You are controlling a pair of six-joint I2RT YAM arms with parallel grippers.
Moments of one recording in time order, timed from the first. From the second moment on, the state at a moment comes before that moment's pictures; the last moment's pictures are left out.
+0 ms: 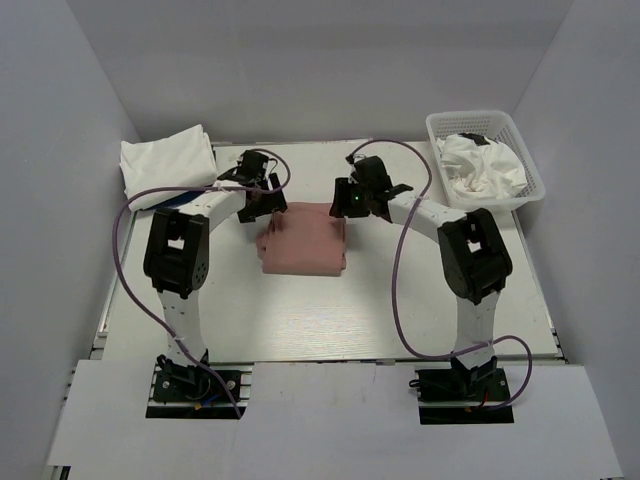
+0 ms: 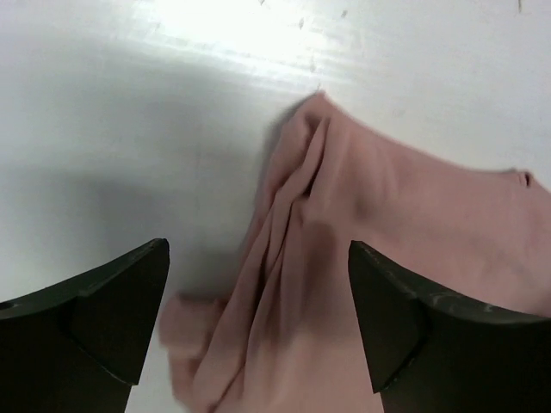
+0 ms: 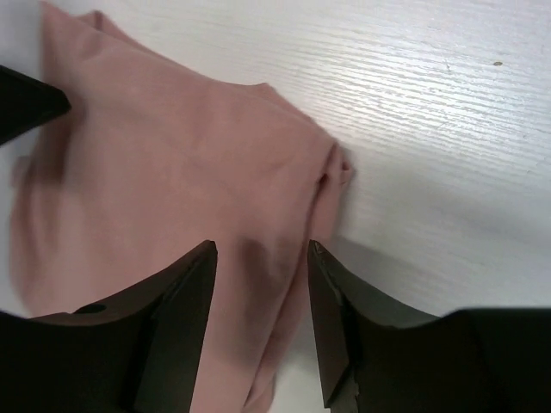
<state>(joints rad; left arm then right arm) -0.30 2.06 1.52 -0.47 -0.10 -0.52 0.52 2.02 1.43 -0.17 -0.16 0.36</state>
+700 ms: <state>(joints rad) -0.31 1.92 1.25 -0.33 0.12 -0.50 0.52 1.74 1.19 -0.19 -0.19 0.31</state>
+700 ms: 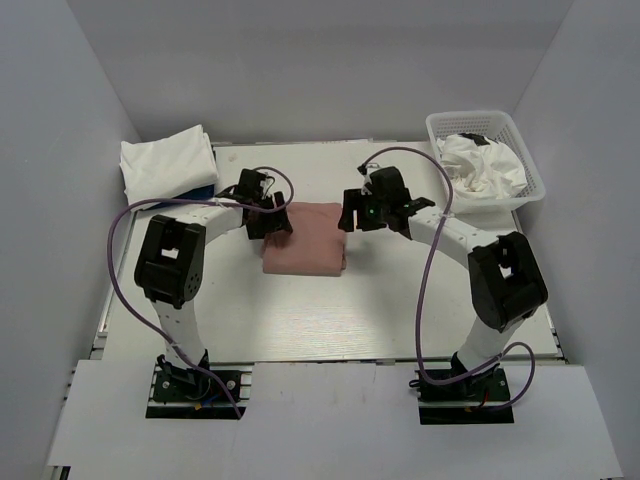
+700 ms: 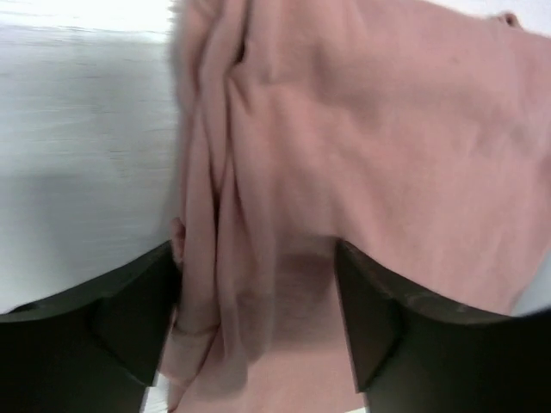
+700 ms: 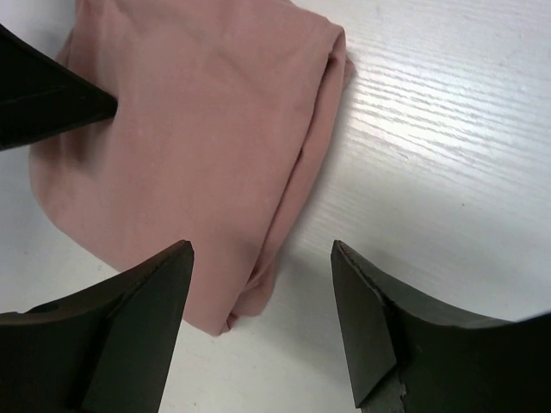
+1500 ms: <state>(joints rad) -0.37 1.99 1.44 -0.41 -0.02 -0.36 0.47 1.60 1.02 -0.20 0.06 0.31</state>
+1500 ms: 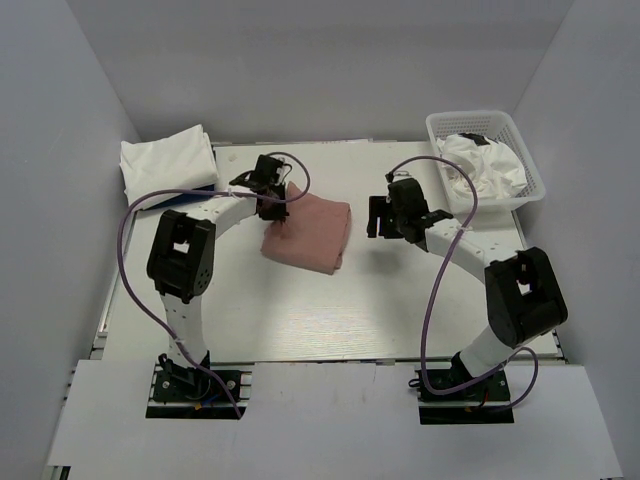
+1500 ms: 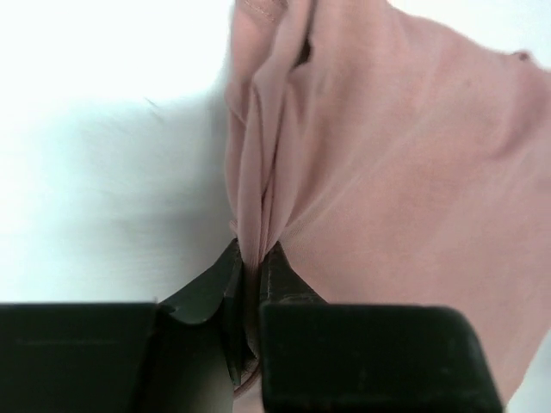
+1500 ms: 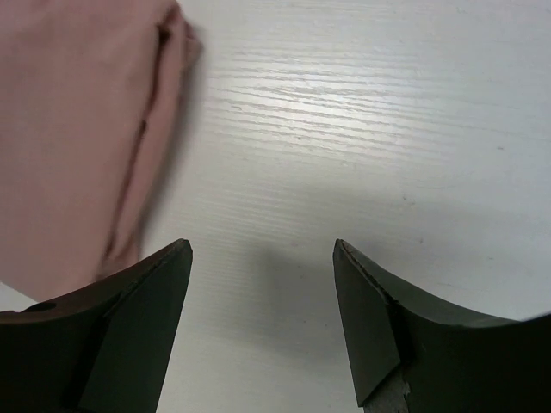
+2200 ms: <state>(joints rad) -0.22 1.84 1.71 -0.43 -0.40 0.09 0.45 1.60 0.97 -0.04 0.12 0.29</state>
